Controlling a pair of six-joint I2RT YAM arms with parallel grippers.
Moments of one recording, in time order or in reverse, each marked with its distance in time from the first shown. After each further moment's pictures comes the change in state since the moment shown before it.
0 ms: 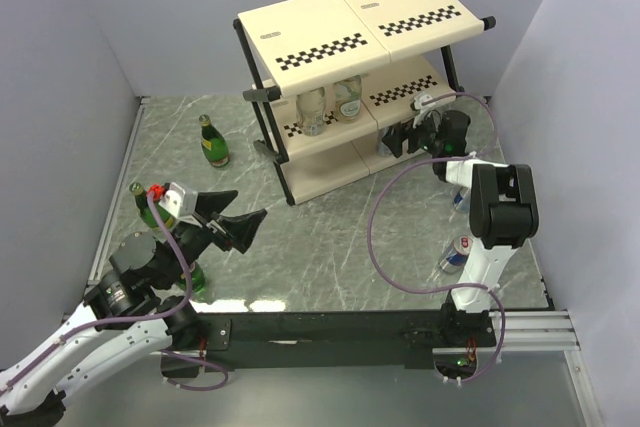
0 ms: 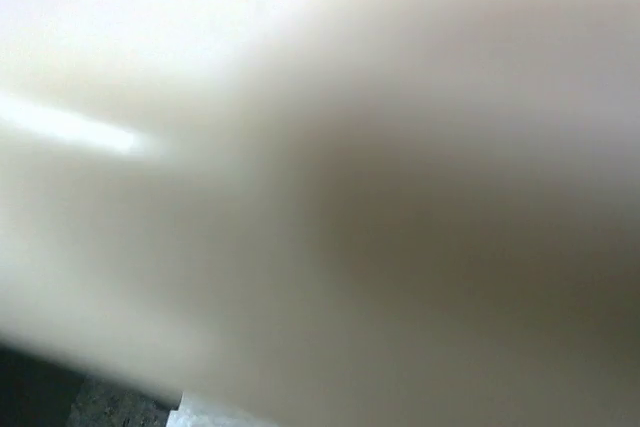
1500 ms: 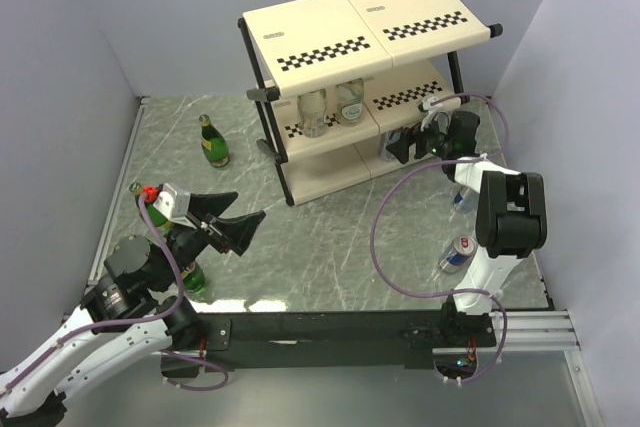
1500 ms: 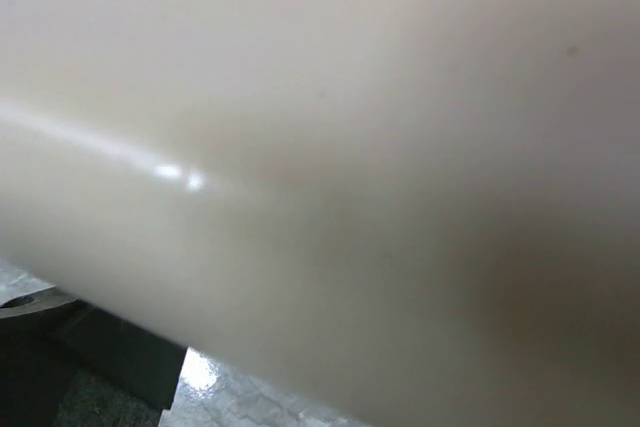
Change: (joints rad) left arm 0.000 -0.029 0.000 0.000 0.021 -0.053; right arm -0.046 -0.087 -0.023 -0.187 -0.090 0.002
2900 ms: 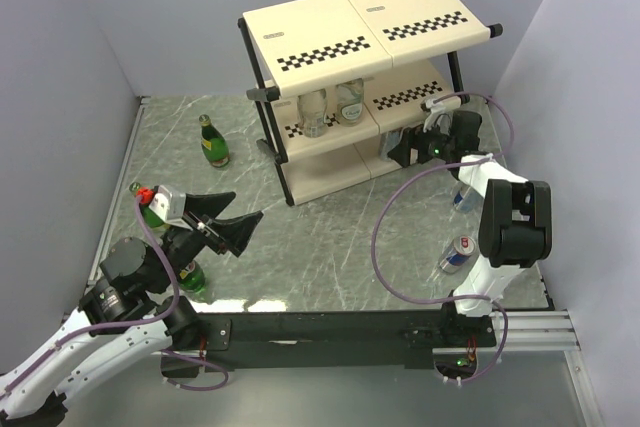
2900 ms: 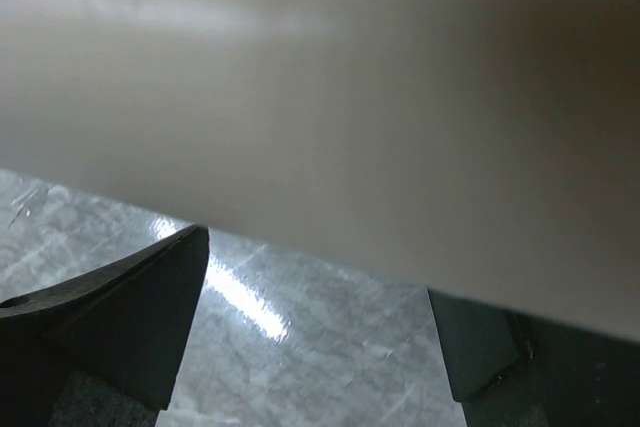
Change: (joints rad) left arm 0.000 -0.021 0.000 -0.001 -0.001 0.000; right arm -0.001 -0.077 0.016 -0.244 0.047 0.073
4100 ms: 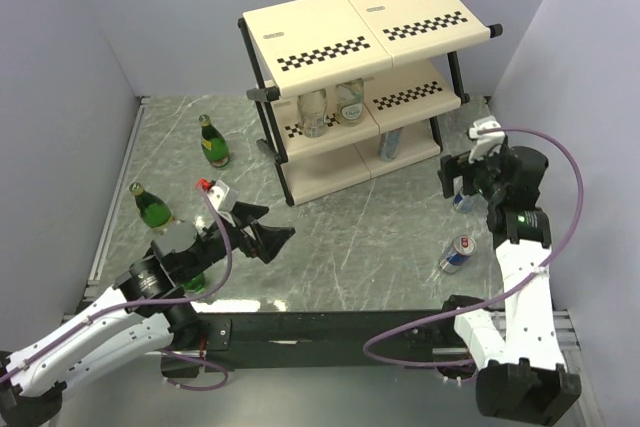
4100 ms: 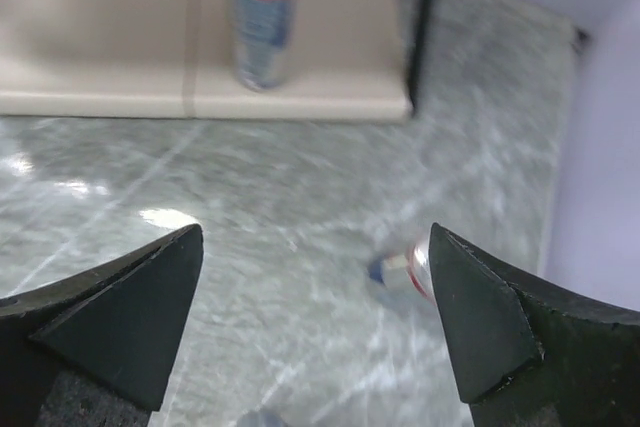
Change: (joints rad) left arm 0.000 0.182 -0.085 0.063 0.154 -0.058; right arm -0.083 -0.873 -0.143 -0.567 0.325 -0.218
